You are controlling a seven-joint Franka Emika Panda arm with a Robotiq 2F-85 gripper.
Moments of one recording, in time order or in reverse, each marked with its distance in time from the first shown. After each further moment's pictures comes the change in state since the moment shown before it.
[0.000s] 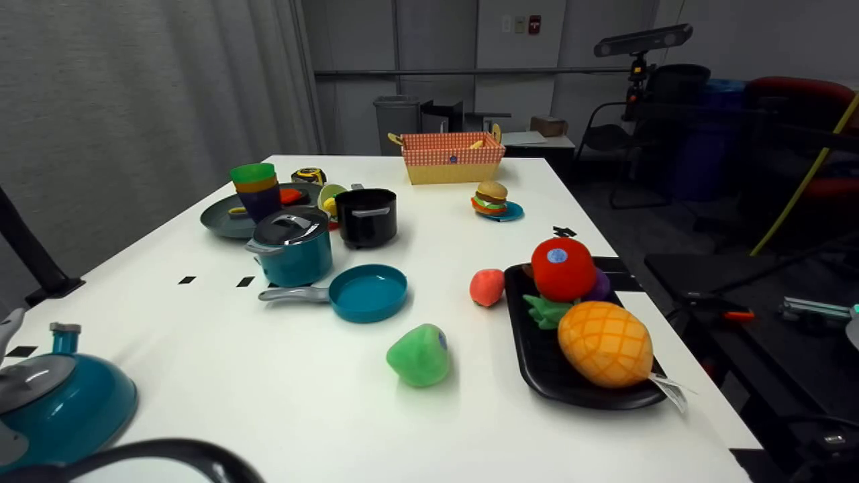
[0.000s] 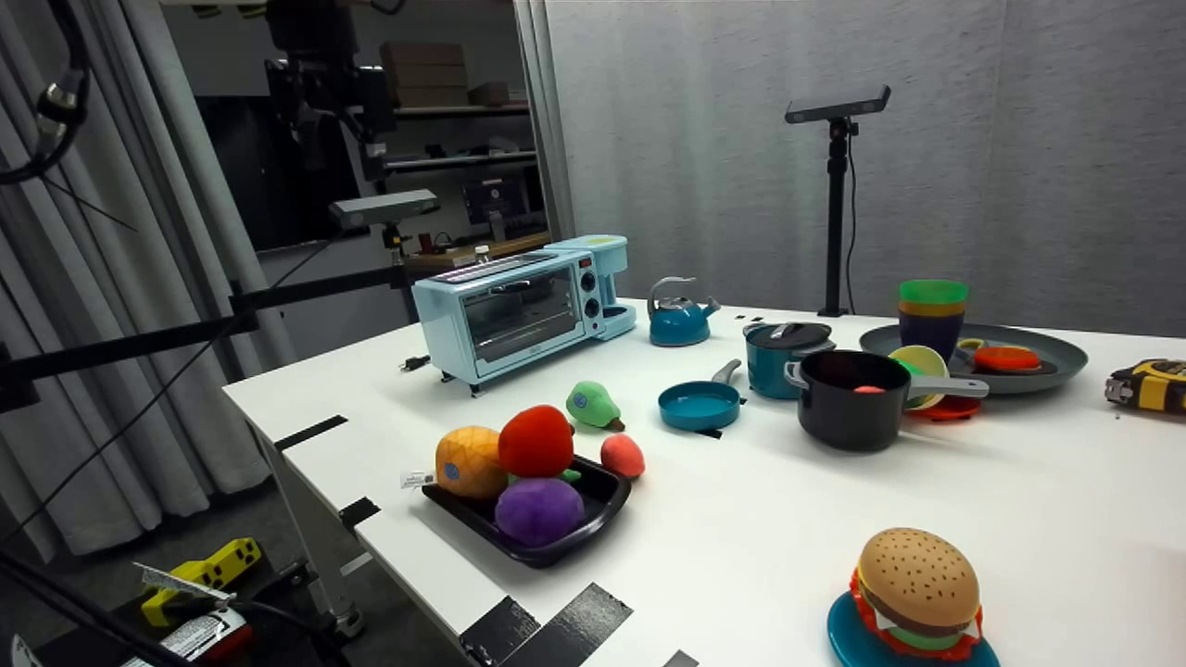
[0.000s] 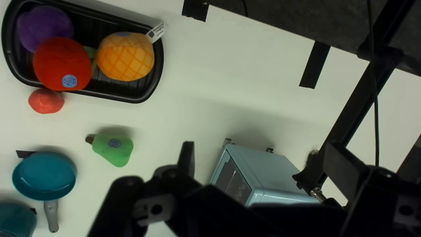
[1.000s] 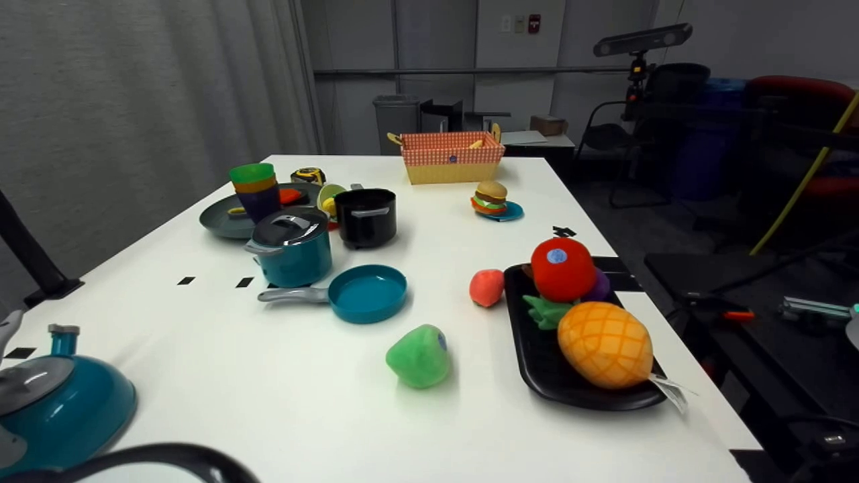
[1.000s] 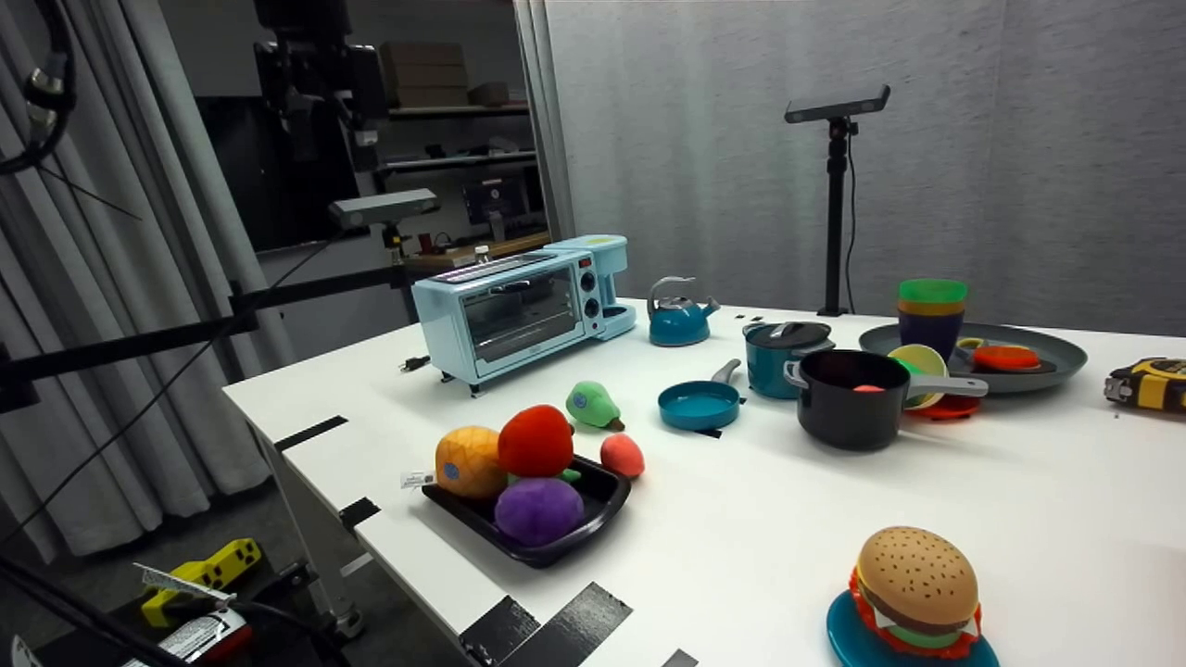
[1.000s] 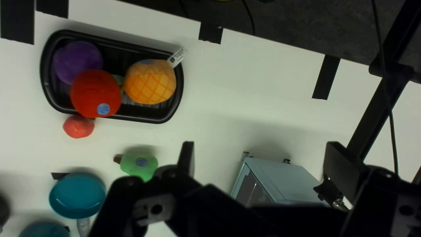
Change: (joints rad) arm -0.059 -0.061 -0.031 -0.012 -0.044 -0.098 -0.001
